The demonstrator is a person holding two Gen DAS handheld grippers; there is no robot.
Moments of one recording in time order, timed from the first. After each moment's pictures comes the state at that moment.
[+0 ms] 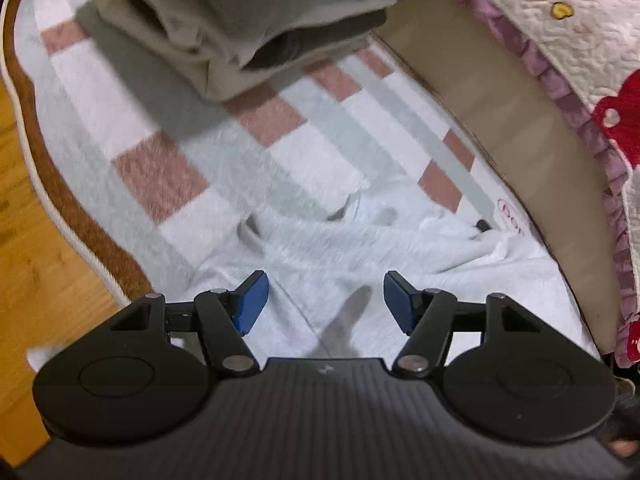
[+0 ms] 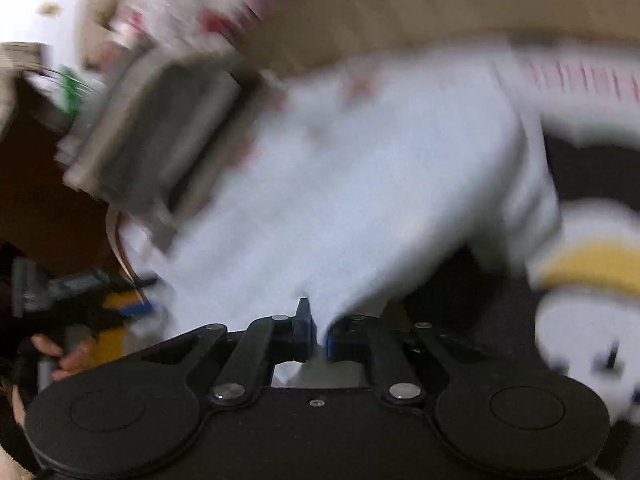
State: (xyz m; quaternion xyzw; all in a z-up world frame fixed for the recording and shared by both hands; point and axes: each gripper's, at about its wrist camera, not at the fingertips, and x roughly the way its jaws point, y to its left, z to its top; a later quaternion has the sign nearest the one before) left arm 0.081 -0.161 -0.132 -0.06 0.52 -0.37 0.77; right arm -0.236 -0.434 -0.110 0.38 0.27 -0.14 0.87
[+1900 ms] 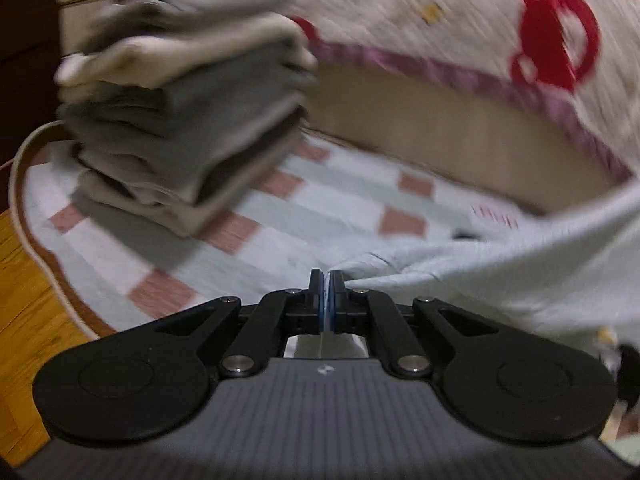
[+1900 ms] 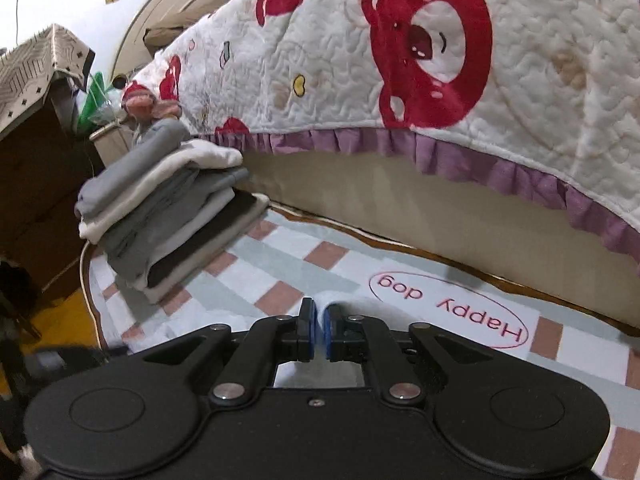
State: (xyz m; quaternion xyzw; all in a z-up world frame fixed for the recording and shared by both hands) left arm -0.024 -0.169 -0.077 0.07 0.30 -0.40 0.86; right arm -0.278 -0.471 0.029 0.19 0.28 -0.22 0.91
